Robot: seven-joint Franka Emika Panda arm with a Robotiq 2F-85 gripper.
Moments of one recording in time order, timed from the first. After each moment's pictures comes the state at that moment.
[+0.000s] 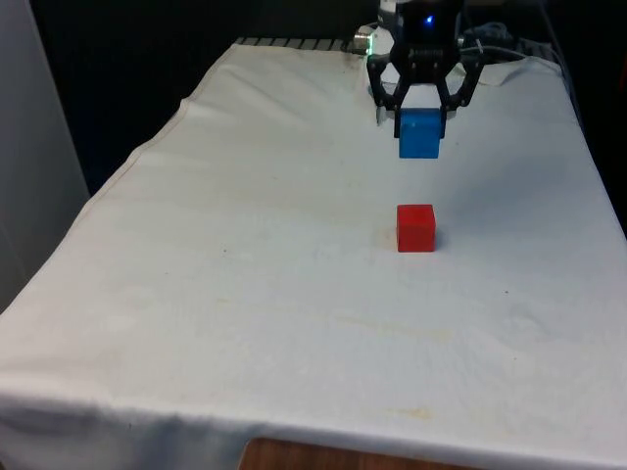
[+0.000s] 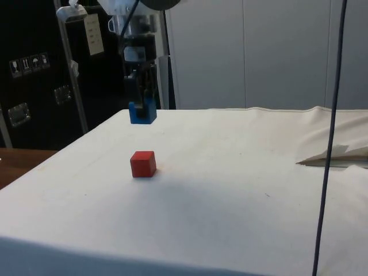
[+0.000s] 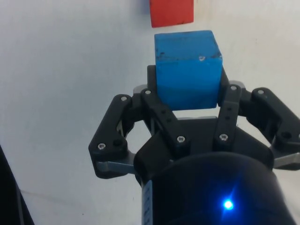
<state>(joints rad) 0.10 0.22 -0.03 -2.11 -0.02 2.38 0.01</state>
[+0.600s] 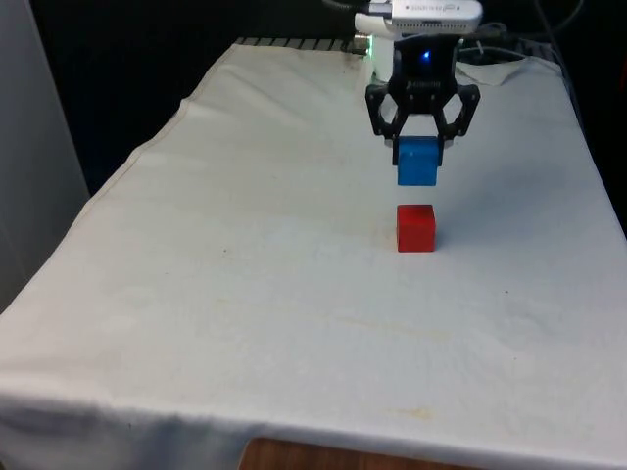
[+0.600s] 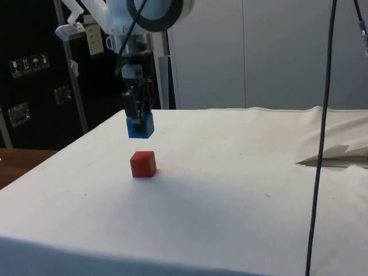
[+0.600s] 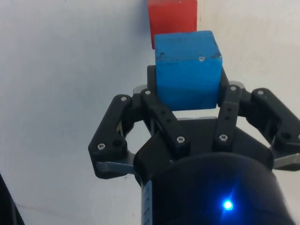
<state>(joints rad) 0.10 0.32 -0.03 -2.07 -0.02 2.44 0.01</state>
